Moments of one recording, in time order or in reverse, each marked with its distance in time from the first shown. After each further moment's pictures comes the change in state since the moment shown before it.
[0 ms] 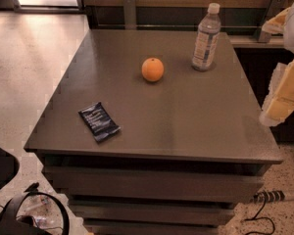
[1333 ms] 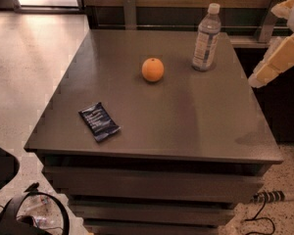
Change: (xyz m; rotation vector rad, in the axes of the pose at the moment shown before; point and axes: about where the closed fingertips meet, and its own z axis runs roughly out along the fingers) arm 0.016 -0.092 0.034 0.104 -0.238 0.163
